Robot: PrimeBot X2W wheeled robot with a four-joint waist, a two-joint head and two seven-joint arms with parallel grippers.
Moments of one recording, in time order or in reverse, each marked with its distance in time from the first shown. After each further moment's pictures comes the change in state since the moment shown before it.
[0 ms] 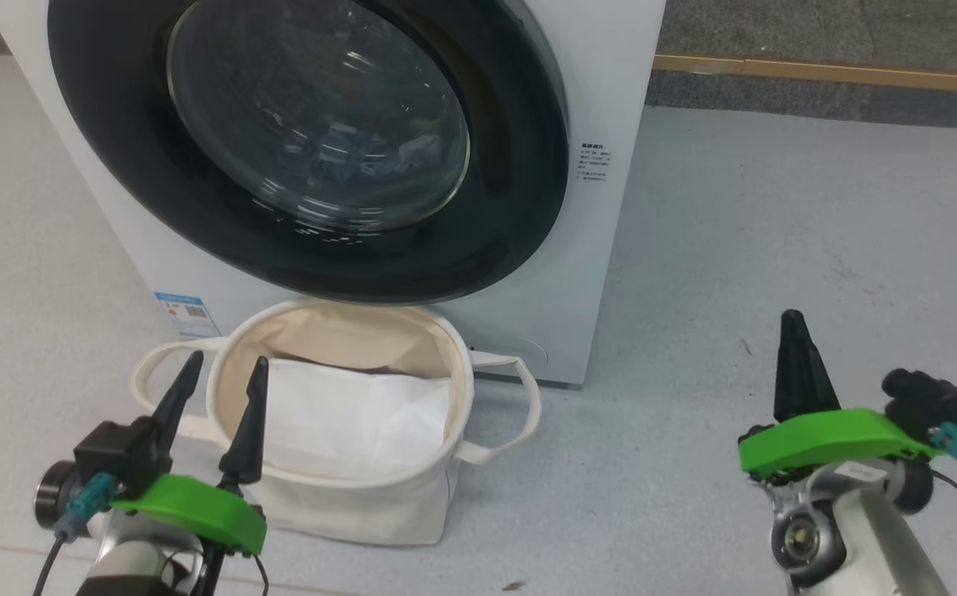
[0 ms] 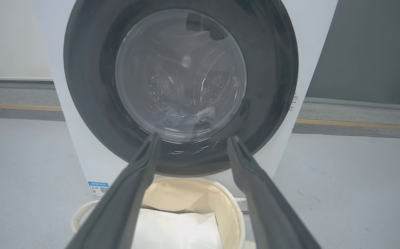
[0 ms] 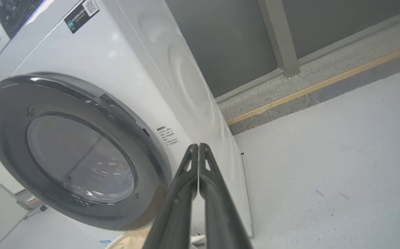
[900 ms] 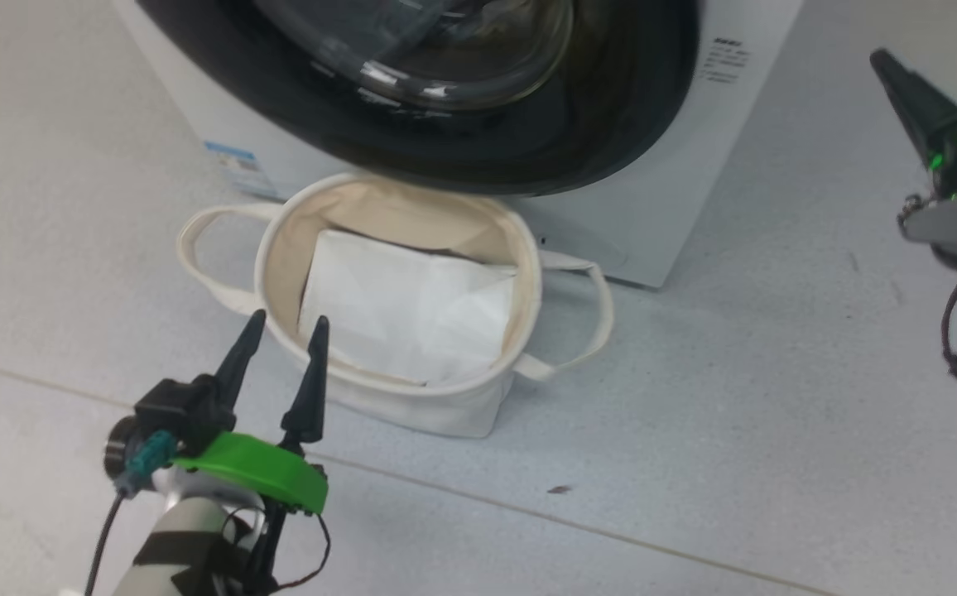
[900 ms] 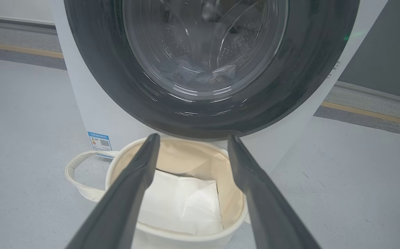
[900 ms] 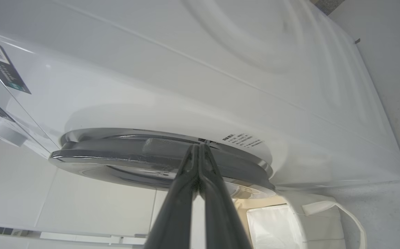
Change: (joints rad) left arm -0.090 -0.115 -0.022 0.043 0.017 -0.045 0.000; right arm -0.569 -0.325 0.044 0.199 0.922 0.000 0.589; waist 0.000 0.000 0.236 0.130
